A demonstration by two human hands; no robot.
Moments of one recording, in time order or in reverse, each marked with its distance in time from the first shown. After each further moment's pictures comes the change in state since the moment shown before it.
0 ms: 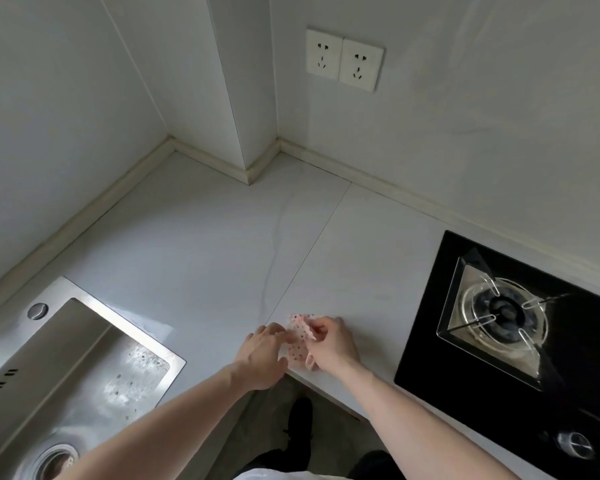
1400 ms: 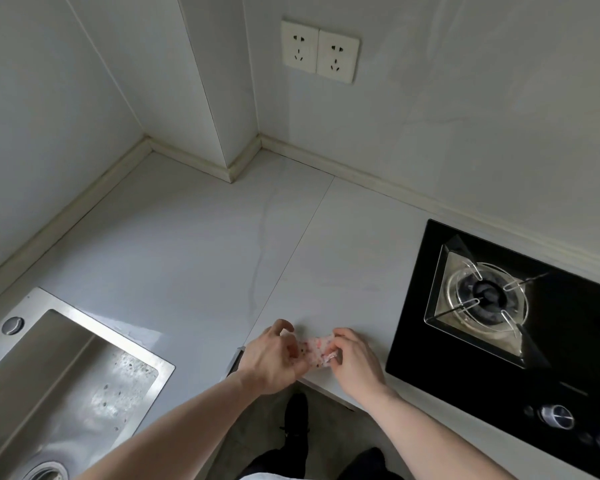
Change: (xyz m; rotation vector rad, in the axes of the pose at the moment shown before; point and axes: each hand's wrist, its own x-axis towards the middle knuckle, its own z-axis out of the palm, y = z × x) left_hand 0.001 0.026 0.012 -0.031 0.071 0.060; right_hand -0.019 0.074 -0.017 -0.441 0.067 -0.176
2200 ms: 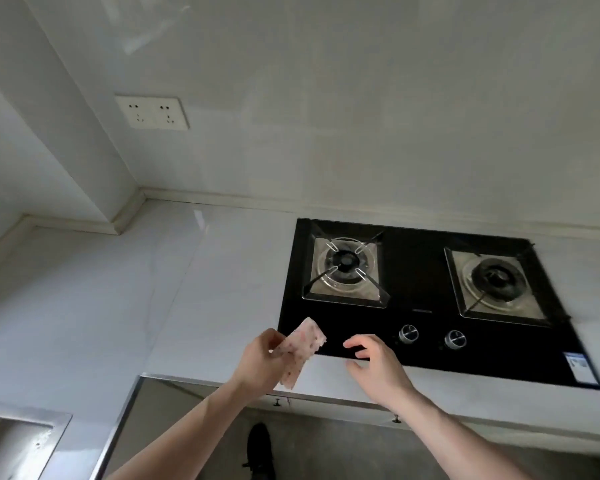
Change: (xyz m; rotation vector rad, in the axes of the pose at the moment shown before) left_hand -0.053 0.219 0.038 -0.484 -0.075 0.001; right_hand -0.188 0.176 -0.104 0.496 0.261 0.228
